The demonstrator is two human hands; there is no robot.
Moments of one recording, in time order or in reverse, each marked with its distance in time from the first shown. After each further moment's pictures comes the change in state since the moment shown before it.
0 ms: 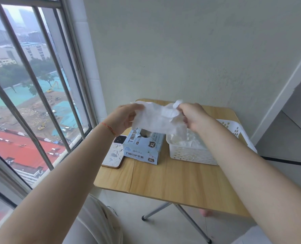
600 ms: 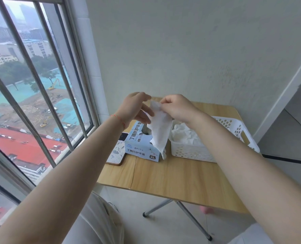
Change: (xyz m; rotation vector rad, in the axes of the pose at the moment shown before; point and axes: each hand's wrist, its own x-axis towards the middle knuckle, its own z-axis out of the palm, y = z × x) left_hand -0.011 0.027 0.030 0.237 0.080 0.050; right_hand -0.037 -0.020 0.027 -0.532 -0.208 -0.382
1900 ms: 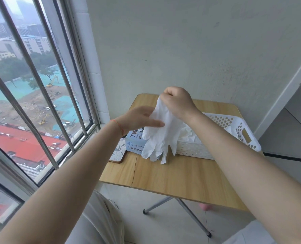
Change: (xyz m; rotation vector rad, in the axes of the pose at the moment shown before) left_hand -0.003 -0.035 -0.007 0.350 -0.366 0.123; right_hand 0.003 -0.005 0.010 -0.021 0.231 -0.105
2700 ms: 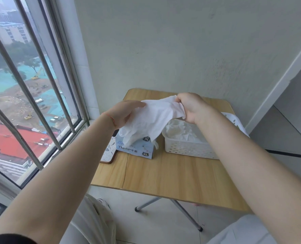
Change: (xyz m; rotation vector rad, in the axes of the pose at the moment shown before) left_hand 0.050 -0.035 -0.009 -0.539 0.189 -0.262; right_hand 0.021 0.047 -0.022 0.555 -0.016 0.603
